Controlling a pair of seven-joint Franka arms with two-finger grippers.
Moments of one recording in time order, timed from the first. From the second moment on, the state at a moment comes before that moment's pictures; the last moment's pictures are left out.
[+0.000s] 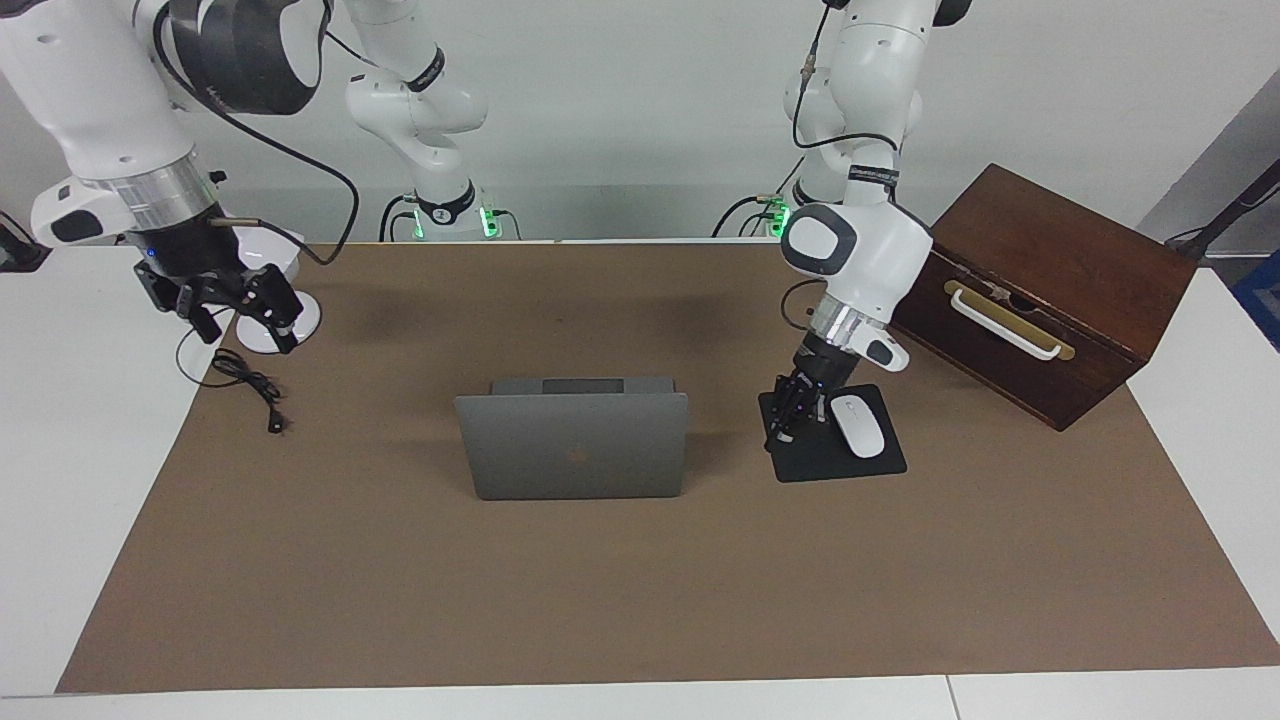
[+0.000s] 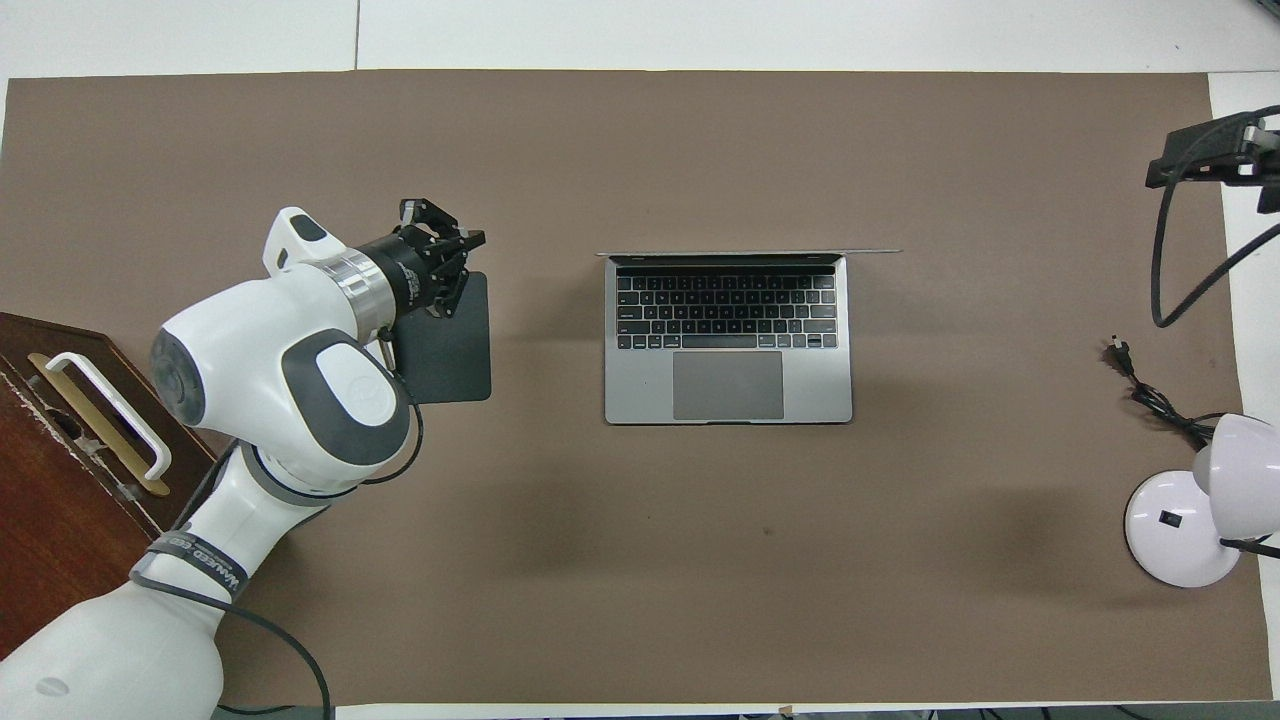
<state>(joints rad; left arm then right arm) -0.42 0.21 0.04 -2.06 -0.98 2.89 -0.98 -0.02 0.10 -0.07 -1.47 0.05 1.74 0.14</state>
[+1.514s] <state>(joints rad) -0.21 0.19 0.16 -1.77 -0.23 2.23 -0.74 -0.08 0.02 -0.02 -1.47 0.02 1.62 0.14</state>
